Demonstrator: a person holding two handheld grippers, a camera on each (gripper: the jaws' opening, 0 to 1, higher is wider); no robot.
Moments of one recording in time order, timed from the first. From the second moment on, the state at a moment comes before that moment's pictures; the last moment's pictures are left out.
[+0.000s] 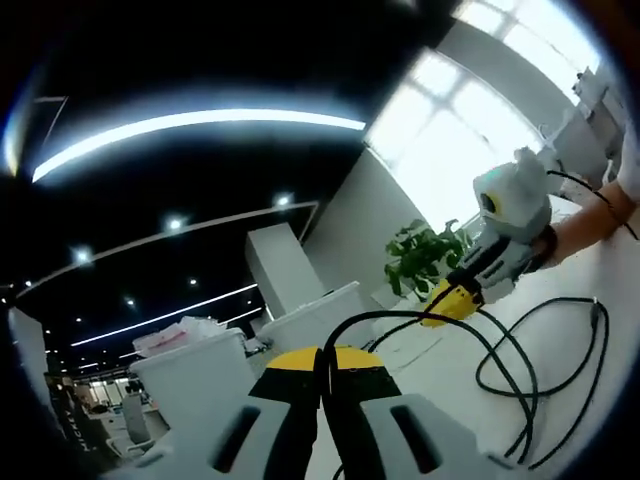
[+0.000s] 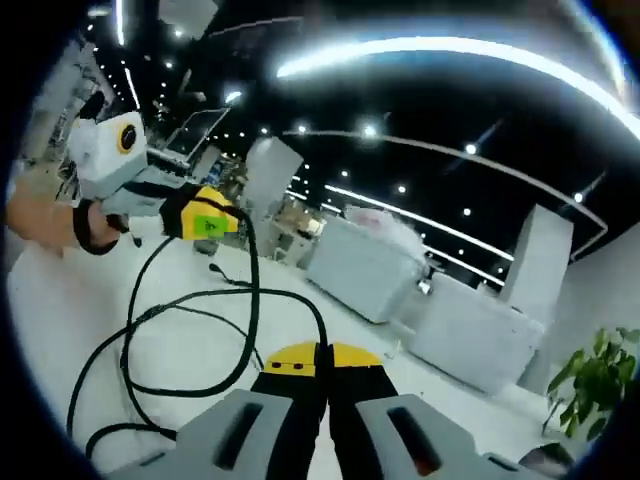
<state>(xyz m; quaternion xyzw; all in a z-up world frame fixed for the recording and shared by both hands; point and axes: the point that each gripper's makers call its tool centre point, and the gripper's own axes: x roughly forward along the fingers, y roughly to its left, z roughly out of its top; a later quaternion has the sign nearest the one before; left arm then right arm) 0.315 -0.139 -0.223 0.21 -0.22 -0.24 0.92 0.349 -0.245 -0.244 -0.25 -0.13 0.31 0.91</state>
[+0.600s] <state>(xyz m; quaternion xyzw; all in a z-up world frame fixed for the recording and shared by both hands) 0.309 -0.153 -0.225 0.26 -0.25 -0.26 0.90 0.310 -0.228 -0.223 -0.23 -0.20 0.35 0.89</state>
